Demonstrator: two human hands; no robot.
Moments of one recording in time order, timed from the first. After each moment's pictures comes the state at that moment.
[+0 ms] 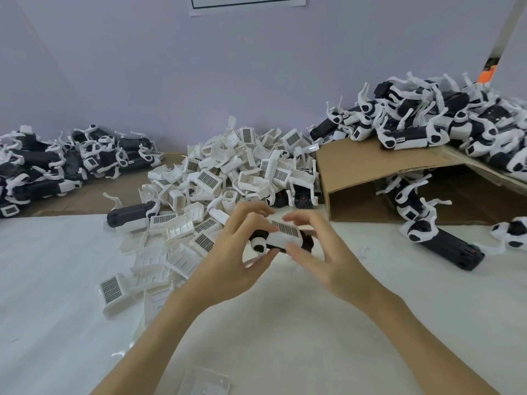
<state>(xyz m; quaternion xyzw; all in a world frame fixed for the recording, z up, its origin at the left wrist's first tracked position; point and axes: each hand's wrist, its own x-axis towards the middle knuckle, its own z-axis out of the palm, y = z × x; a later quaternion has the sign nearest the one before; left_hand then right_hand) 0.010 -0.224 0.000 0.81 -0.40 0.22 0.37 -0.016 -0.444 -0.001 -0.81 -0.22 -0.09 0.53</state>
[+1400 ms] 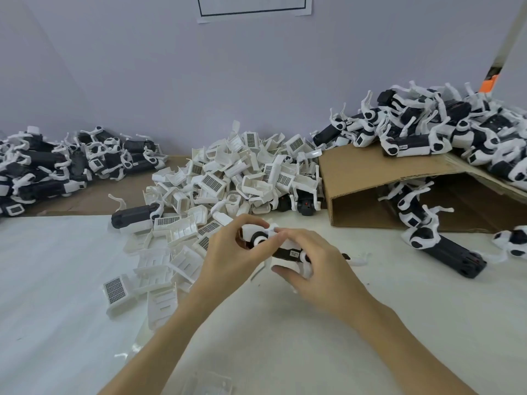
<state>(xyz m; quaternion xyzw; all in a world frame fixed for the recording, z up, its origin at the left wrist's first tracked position) 0.003 -0.237 0.005 0.81 -0.12 0.13 0.55 -0.017 -0.430 -0.014 -0.88 -0.22 -0.16 0.40</state>
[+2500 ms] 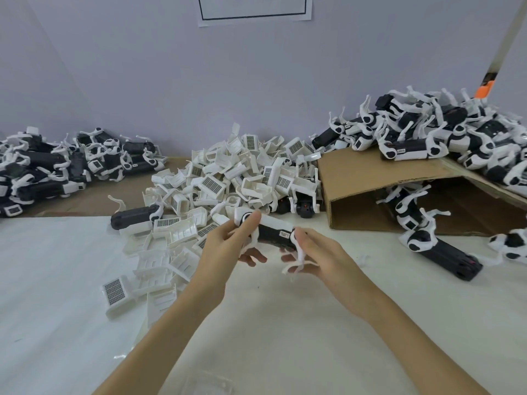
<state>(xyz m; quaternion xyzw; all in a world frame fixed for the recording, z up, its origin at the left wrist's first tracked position) 0.006 -0.231 0.013 0.69 -0.03 0.00 0.72 -0.006 -0.435 -0.006 -0.70 -0.09 0.06 0.71</state>
